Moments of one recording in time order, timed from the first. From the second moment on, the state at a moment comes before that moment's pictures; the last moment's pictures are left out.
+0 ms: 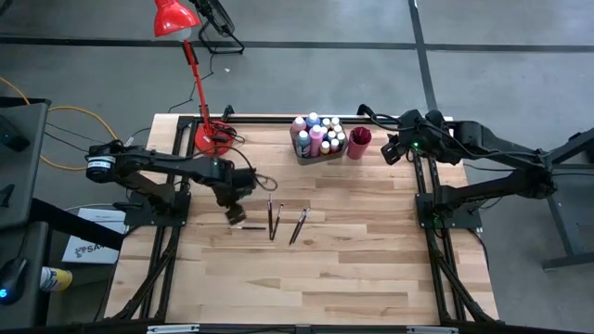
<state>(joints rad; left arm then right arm) 0.13 1.37 0.79 -0.83 0.19 -0.46 -0.21 1.03 1.28 -1.20 0.63 0.52</state>
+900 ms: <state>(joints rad) -0.30 1.43 0.79 -0.87 -0.04 -0.11 -0.21 1.03 1.28 -1.21 0.62 0.53</state>
